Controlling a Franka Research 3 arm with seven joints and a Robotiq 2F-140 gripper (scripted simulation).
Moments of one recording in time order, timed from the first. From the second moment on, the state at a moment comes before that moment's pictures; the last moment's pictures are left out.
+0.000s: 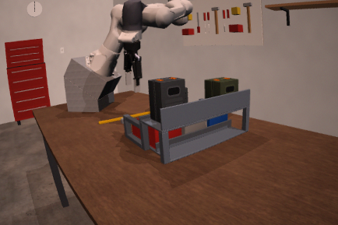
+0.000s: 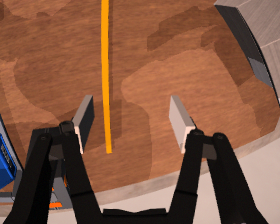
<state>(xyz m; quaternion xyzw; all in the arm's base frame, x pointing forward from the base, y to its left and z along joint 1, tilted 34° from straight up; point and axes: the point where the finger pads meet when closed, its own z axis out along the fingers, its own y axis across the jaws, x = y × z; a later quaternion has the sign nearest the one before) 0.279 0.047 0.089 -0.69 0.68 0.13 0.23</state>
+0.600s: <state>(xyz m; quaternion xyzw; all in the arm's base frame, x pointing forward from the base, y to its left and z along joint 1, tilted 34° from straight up) 0.283 0.051 0.087 -0.68 0.68 0.12 0.24</state>
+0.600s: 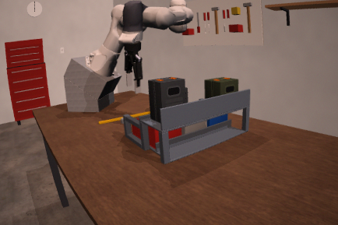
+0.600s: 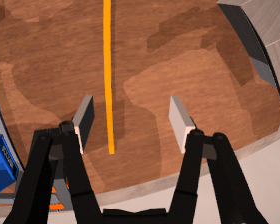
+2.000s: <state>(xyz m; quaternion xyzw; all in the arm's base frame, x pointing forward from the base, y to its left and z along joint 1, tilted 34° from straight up) 0.287 0.052 0.085 -0.68 0.68 0.12 0.24</state>
